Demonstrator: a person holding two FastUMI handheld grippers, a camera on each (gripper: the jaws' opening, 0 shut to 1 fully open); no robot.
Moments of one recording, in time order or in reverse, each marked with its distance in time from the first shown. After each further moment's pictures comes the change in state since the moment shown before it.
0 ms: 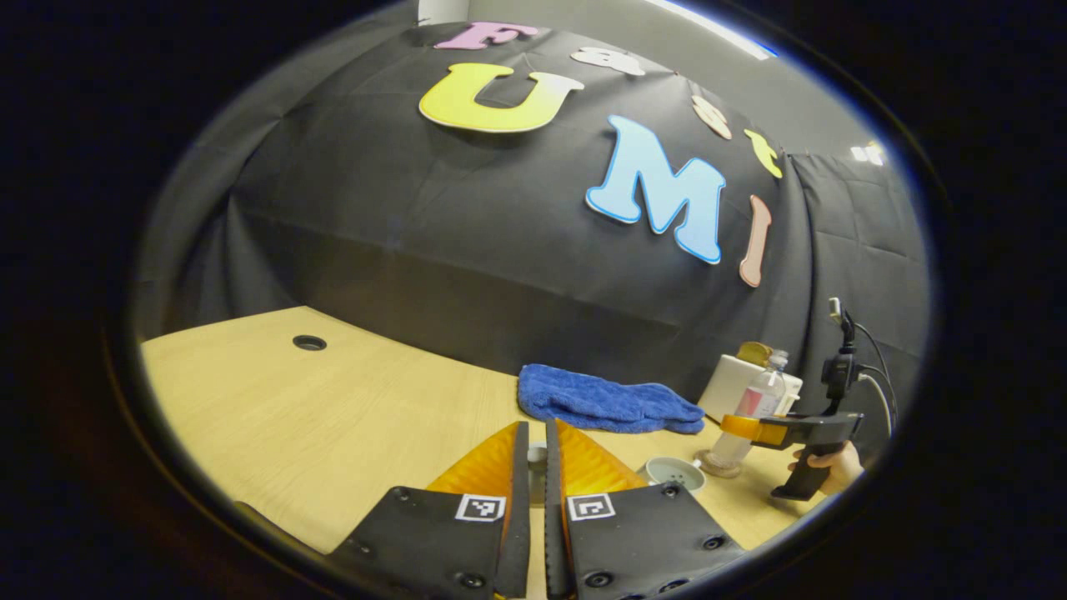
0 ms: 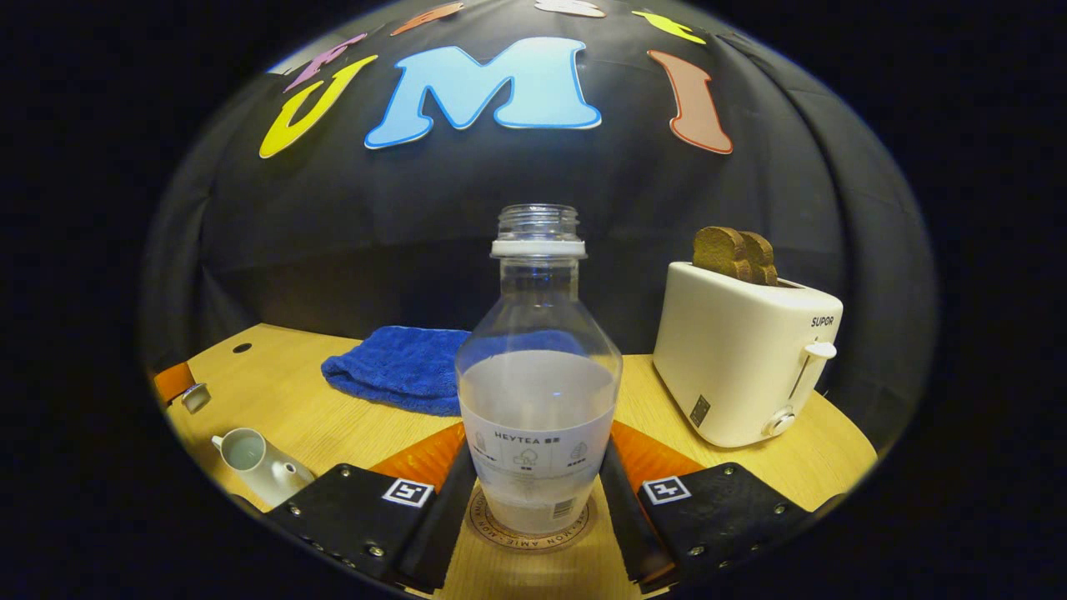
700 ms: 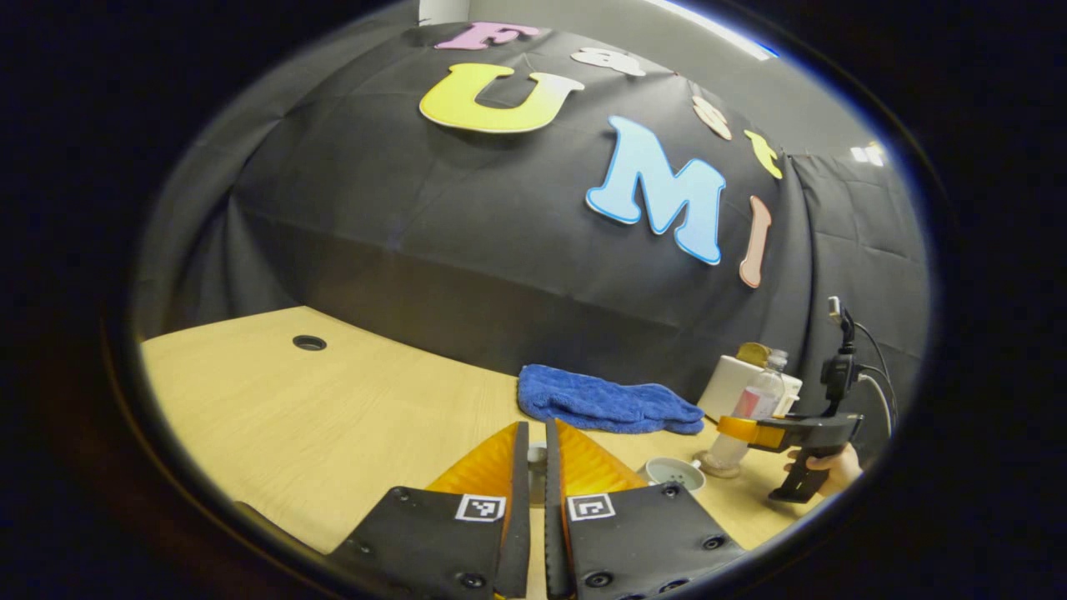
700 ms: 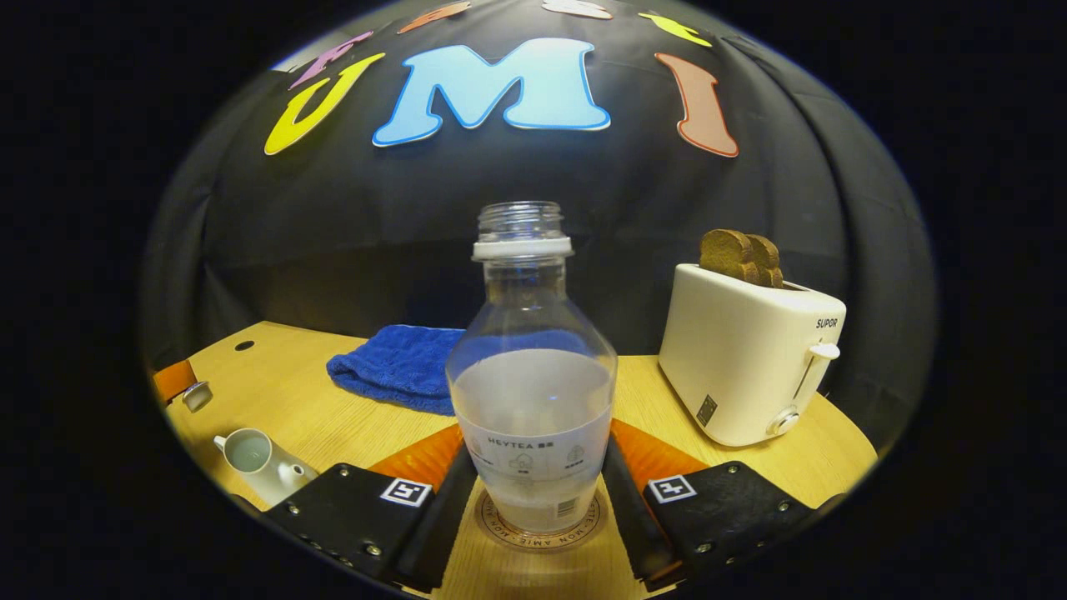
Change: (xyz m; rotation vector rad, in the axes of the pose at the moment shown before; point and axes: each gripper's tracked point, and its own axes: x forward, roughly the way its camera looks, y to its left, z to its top) left arm -0.001 0.000 0.000 -0.001 0.000 -0.002; right arm -0.003 0.012 0.000 -0.013 -0.002 0.008
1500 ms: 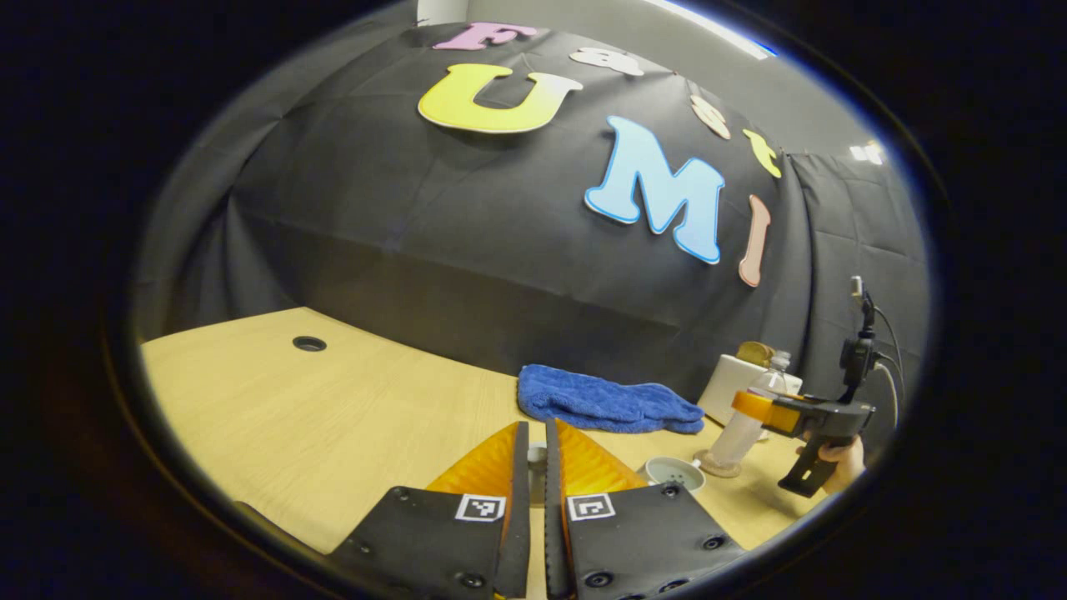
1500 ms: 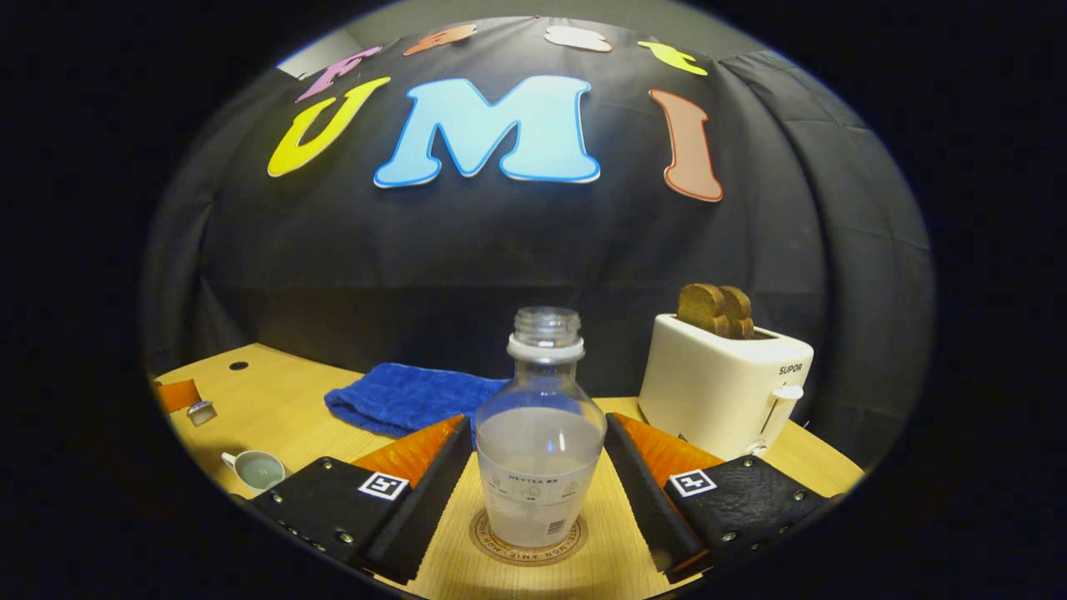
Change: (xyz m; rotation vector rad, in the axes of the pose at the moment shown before) left arm -0.001 0.000 0.000 0.008 0.000 0.000; right arm -0.024 -0.007 0.054 -0.017 -0.201 -0.044
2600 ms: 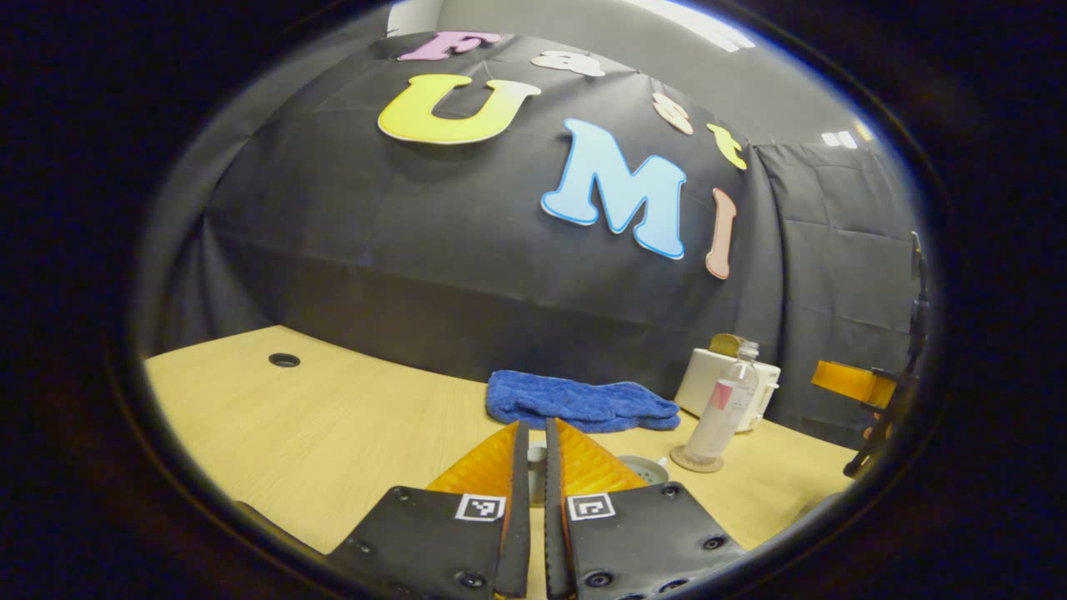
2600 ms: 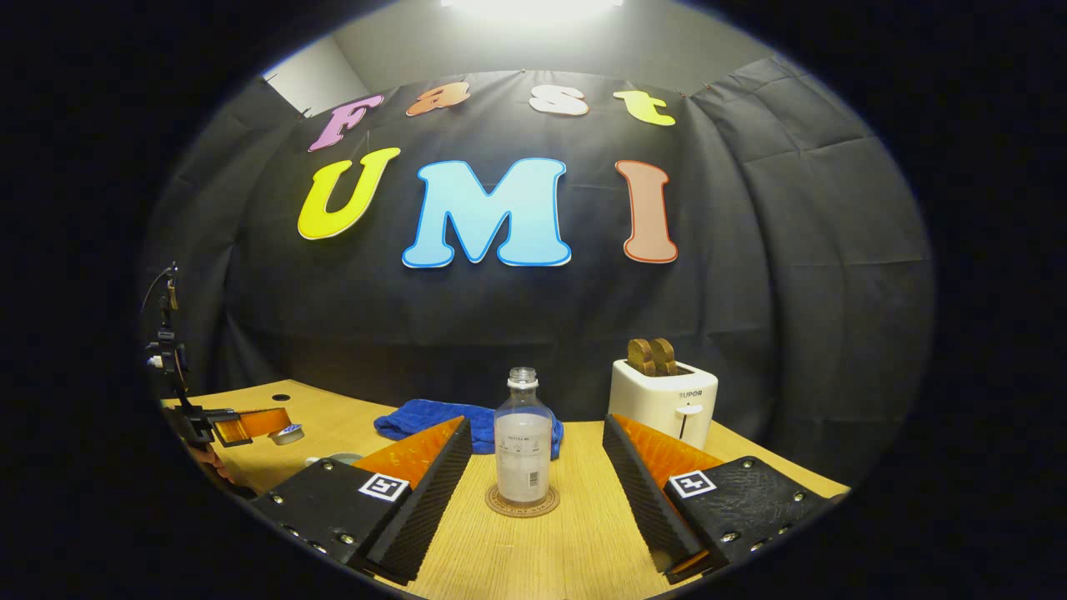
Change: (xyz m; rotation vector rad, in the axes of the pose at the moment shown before) left arm -0.007 -0.044 0.007 0.080 -0.031 -0.098; right arm -0.149 -0.017 0.025 0.040 -0.112 -0.007
